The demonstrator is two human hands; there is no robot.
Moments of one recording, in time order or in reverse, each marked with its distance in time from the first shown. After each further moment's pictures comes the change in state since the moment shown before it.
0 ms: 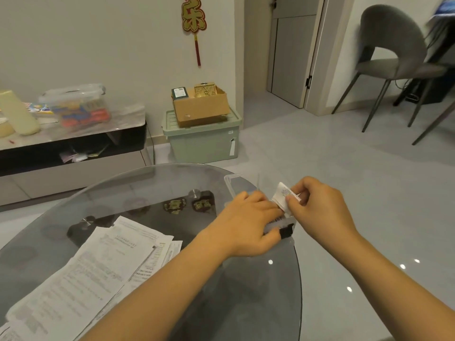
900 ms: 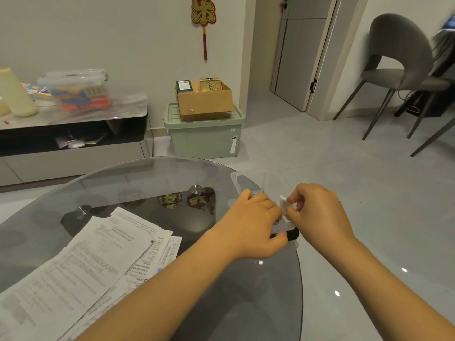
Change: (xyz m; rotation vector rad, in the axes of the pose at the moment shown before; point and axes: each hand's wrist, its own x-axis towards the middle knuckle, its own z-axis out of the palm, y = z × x) left_hand 0.001 0.002 0.005 0.041 0.078 -0.086; right_hand 0.005 -0.006 0.013 -0.185 -0.032 -0.090
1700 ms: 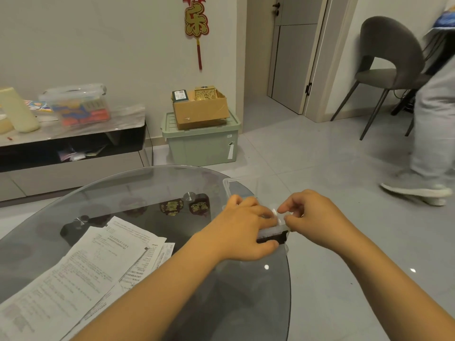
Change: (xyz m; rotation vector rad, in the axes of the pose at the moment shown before) left_hand 0.001 -0.001 -0.003 -0.044 -0.159 0.022; right_hand -0.001 0.012 -0.032 0.137 -0.308 0.030
